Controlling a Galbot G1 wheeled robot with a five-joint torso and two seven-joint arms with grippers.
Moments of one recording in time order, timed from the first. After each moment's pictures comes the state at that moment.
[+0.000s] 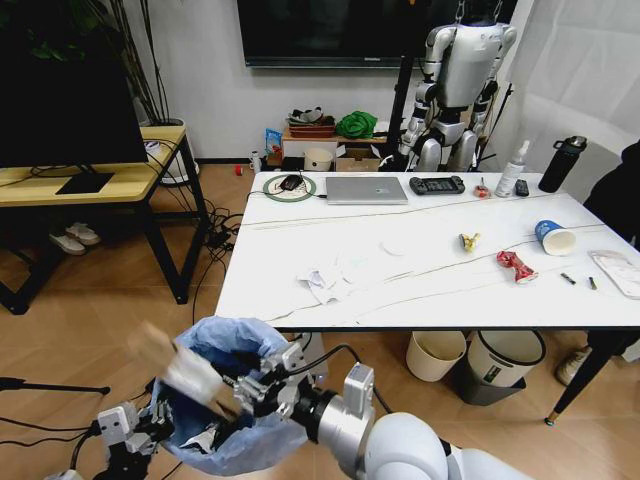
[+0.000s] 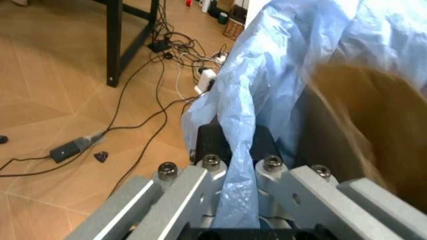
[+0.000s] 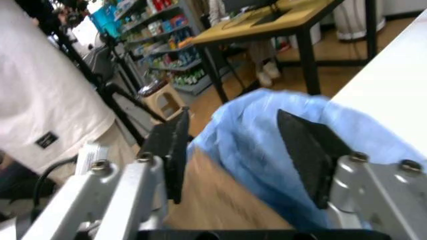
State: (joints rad) left arm 2.02 -1.50 -0.81 -2.35 -0.58 0.22 0.03; right arm -0.95 1.00 -0.43 2.25 0.87 -0.27 0.23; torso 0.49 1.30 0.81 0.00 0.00
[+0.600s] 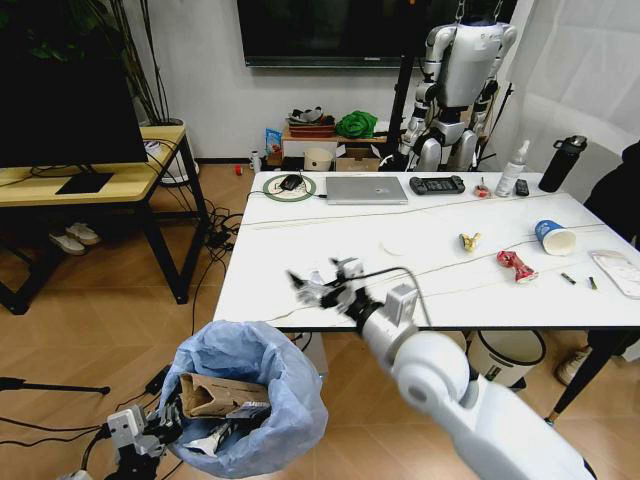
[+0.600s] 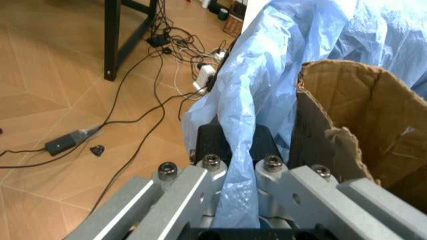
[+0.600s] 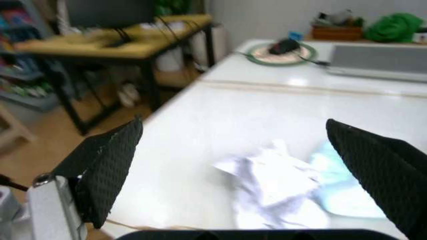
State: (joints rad) left arm 2.02 -1.52 -0.78 -2.34 -0.57 0.21 0.03; right arm -0.90 1.08 -0.05 2.06 0.68 -0.49 0.28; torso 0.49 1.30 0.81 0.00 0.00
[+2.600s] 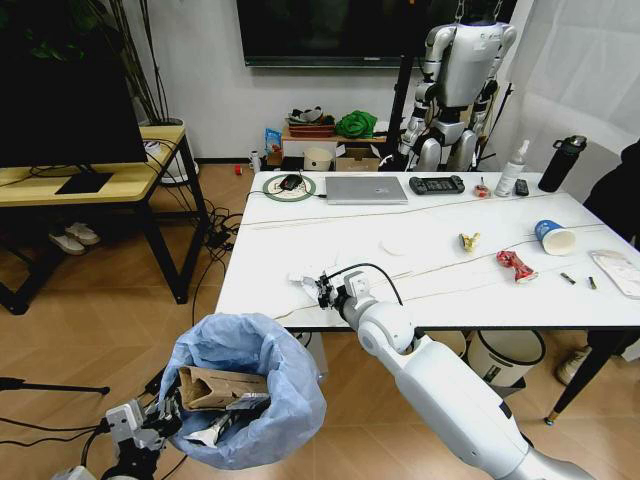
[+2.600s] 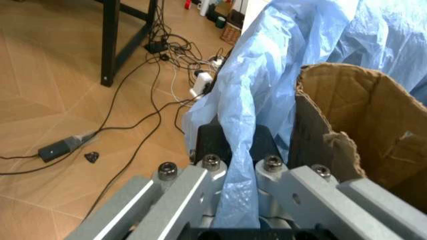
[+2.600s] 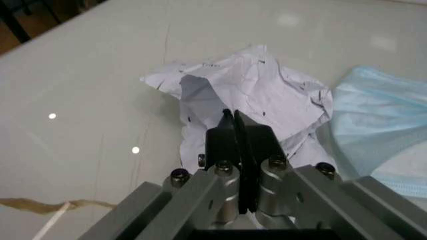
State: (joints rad) left arm 2.00 -1.52 -0.79 -2.33 -0.59 0.21 0.04; right arm -0.73 1.24 -0.13 1.69 0.56 -0.63 0.19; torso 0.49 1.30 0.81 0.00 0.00
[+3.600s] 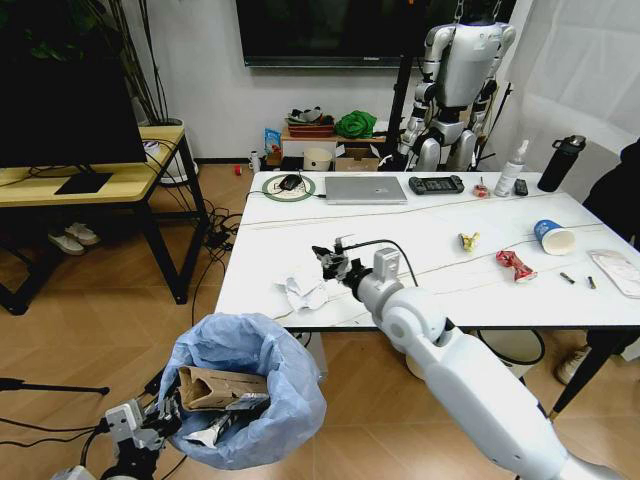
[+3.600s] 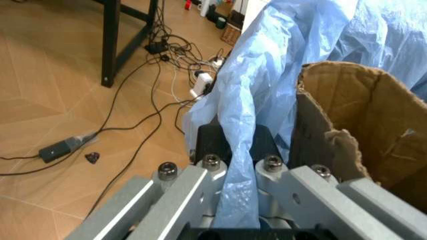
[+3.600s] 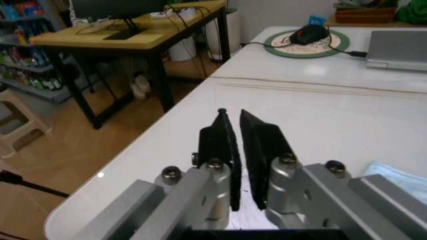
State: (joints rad) left arm 2.00 -1.52 -0.80 -2.34 -0.59 0.21 0.04; right arm -0.71 1.20 -0.11 1.82 0.72 -0.51 0.20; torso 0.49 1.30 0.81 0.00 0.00
